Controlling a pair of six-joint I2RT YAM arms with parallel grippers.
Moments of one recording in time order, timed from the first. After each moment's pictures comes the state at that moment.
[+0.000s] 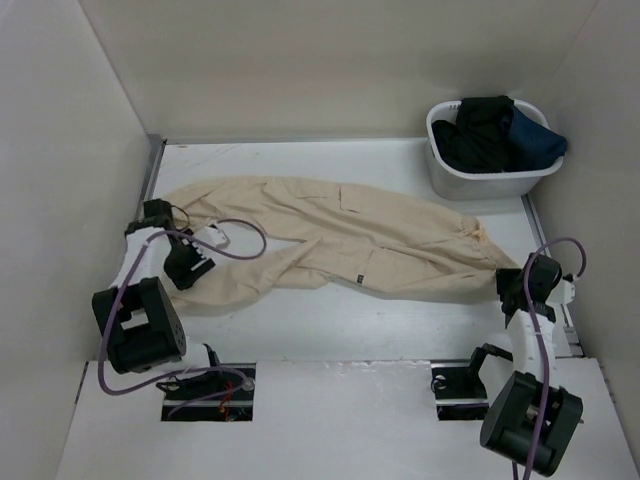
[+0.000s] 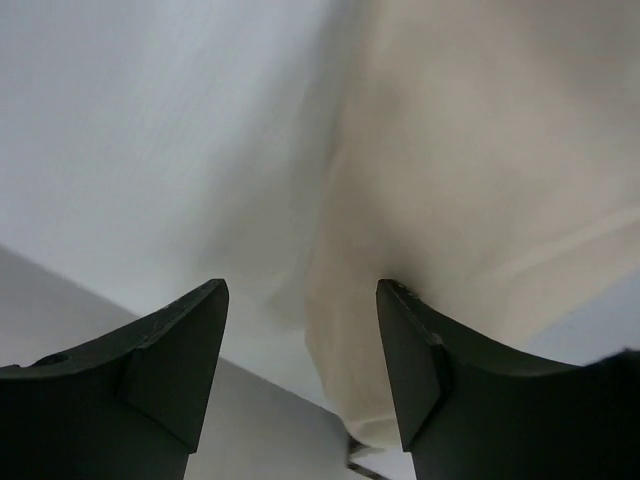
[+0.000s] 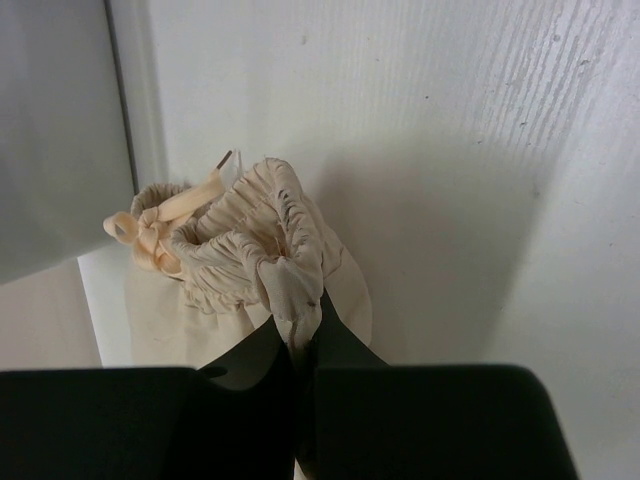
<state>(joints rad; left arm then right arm) 0.33 1.46 0.98 -0.87 0.14 1.18 -0.46 0.84 0.33 -0.17 0.06 1.15</state>
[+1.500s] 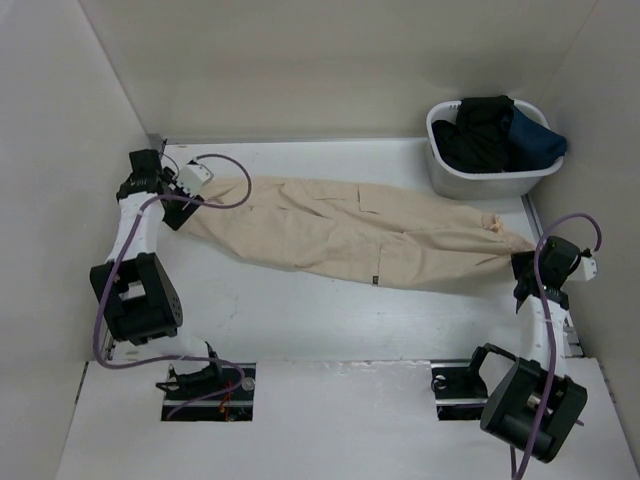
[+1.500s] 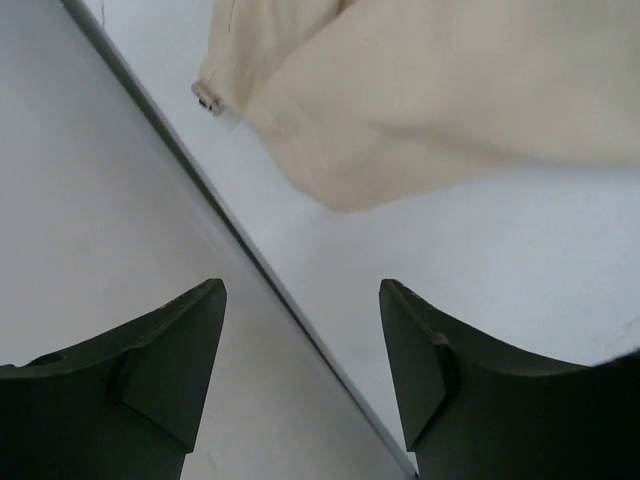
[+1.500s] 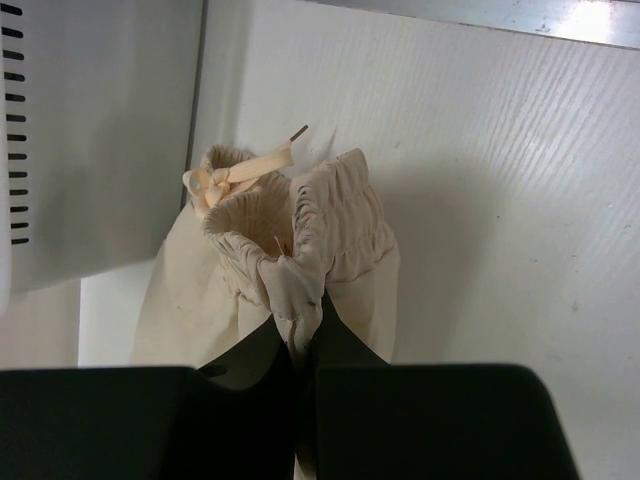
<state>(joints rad) 0.24 1.64 1.34 -0.64 0.10 0.96 -0.52 0.92 0.48 -0.14 0.05 0.94</state>
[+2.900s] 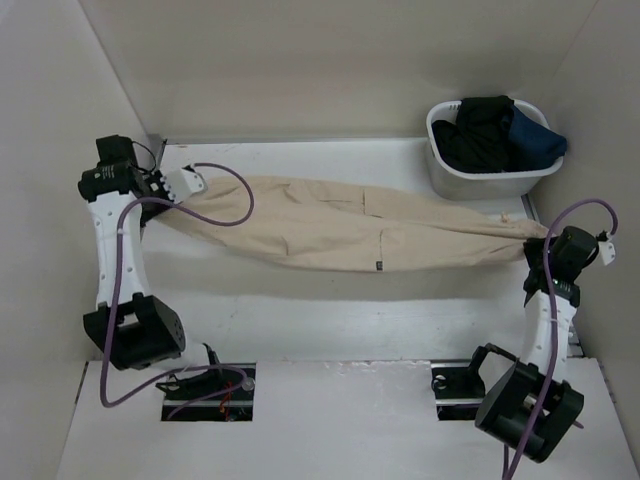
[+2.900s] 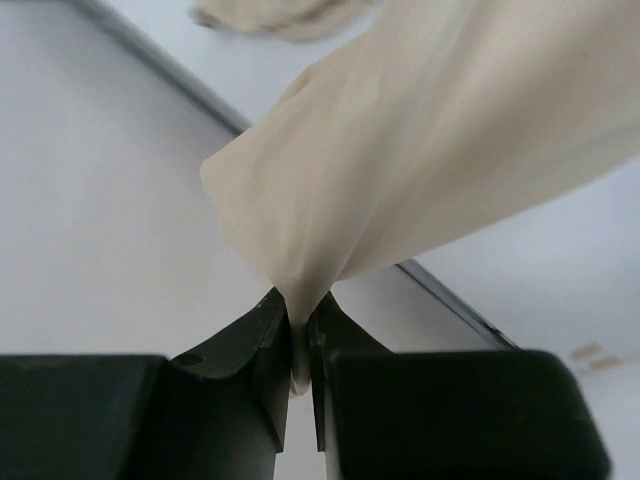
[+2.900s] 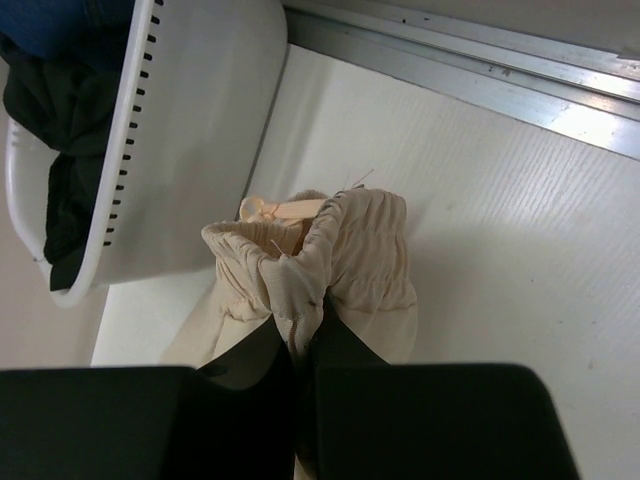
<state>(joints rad) 0.30 1.46 1.57 -1.14 0.15 1.34 -0.56 0.91 0.59 -0.14 0.00 0.83</state>
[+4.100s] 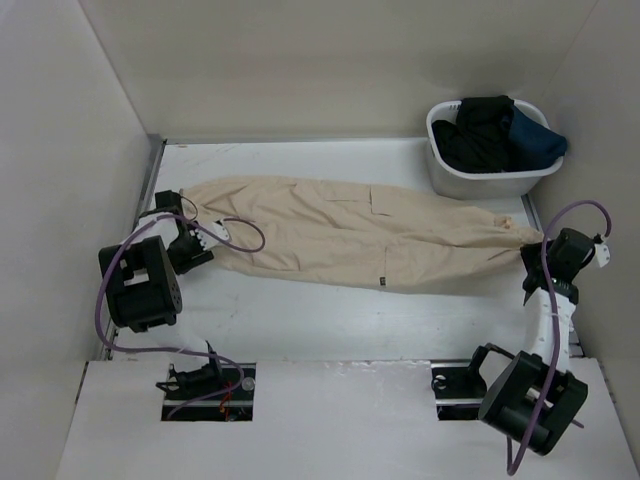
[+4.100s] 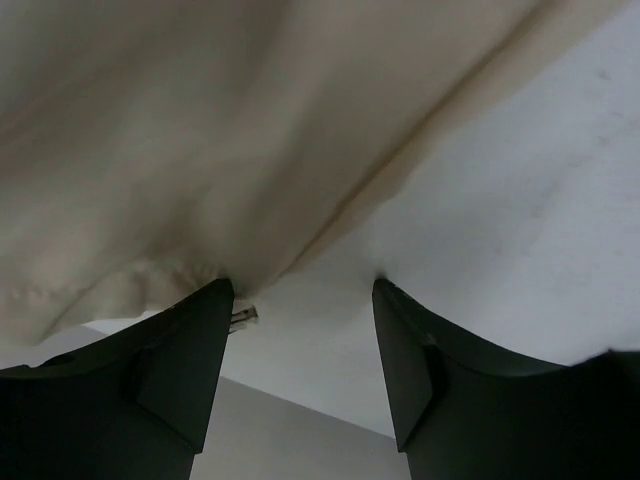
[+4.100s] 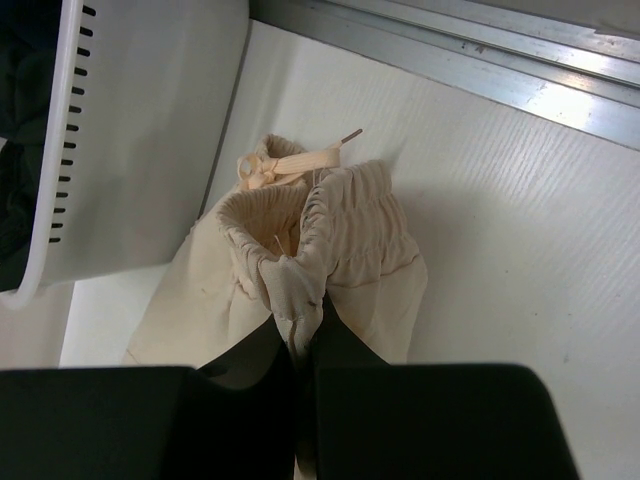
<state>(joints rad) 0.25 1.69 1.01 -0.68 0.03 1.33 -0.57 0.96 0.57 -0.14 -0.01 0.80</state>
